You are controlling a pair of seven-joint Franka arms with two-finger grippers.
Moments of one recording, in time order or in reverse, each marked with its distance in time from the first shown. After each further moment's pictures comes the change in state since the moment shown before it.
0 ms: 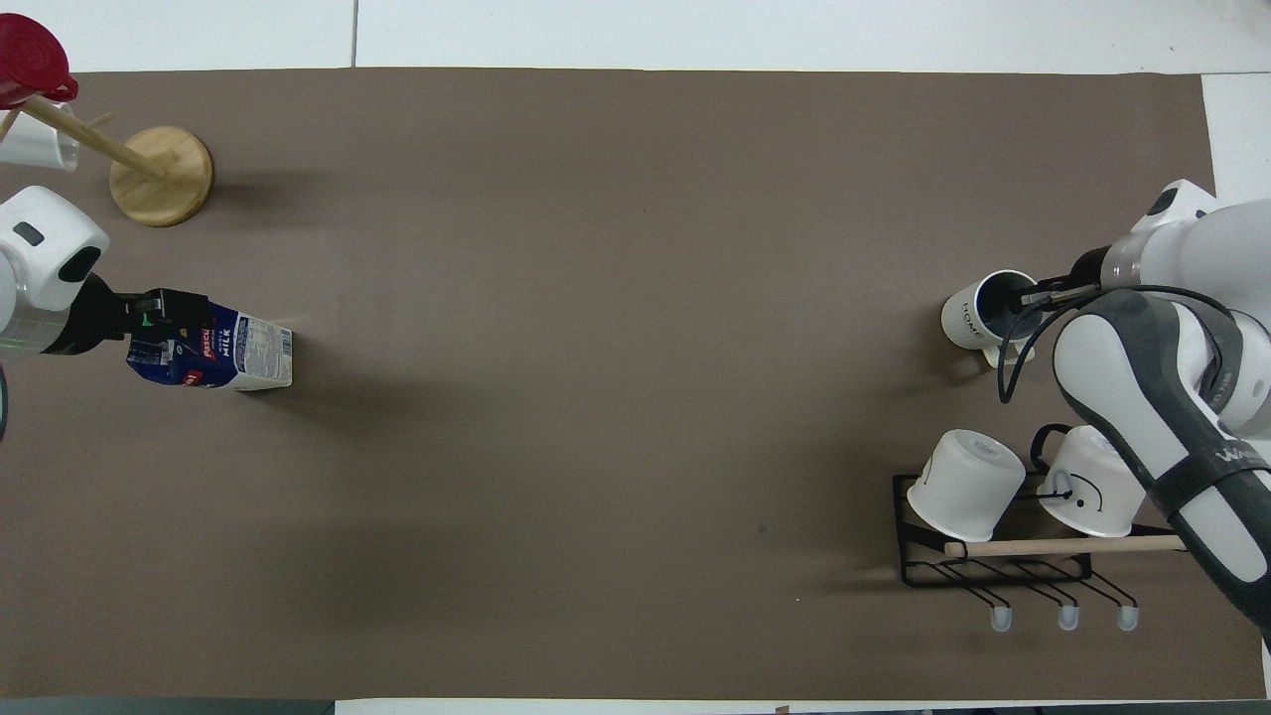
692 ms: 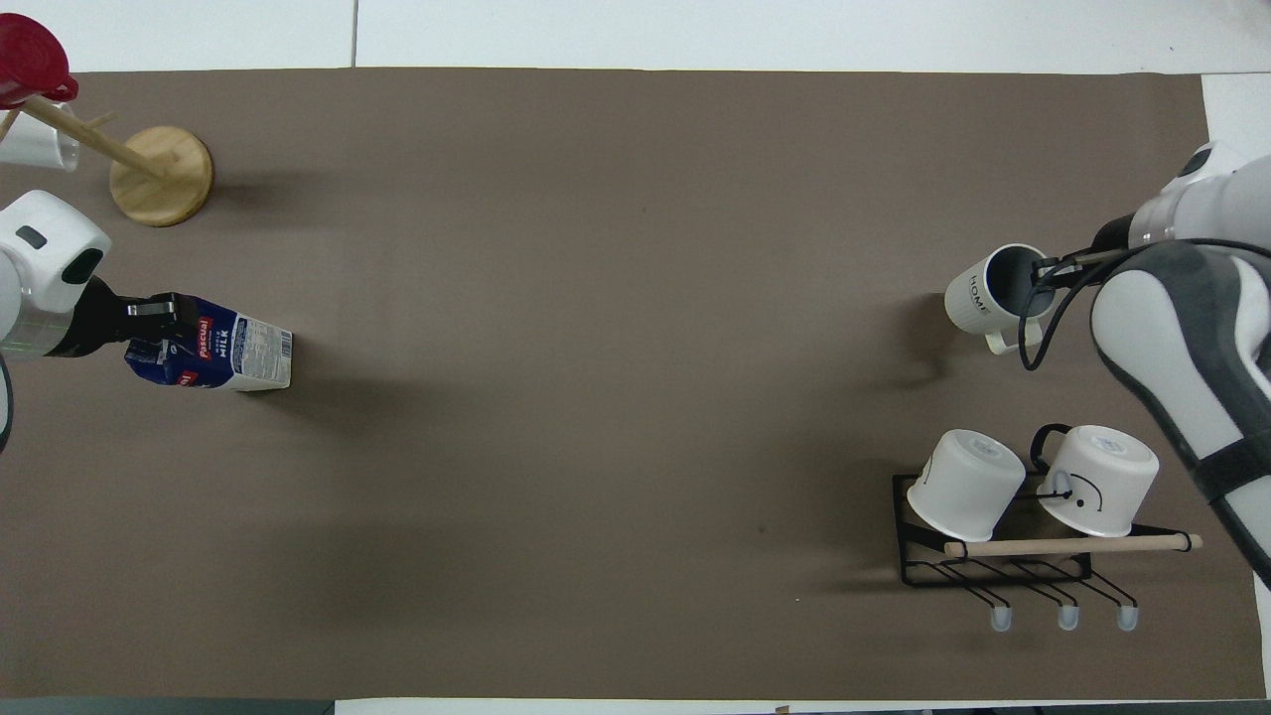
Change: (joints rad) left arm 0.002 0.000 -0.005 -0.002 0.000 0.008 -0.022; right arm 0.015 0.003 0.002 0.233 0.002 -0.292 0.061
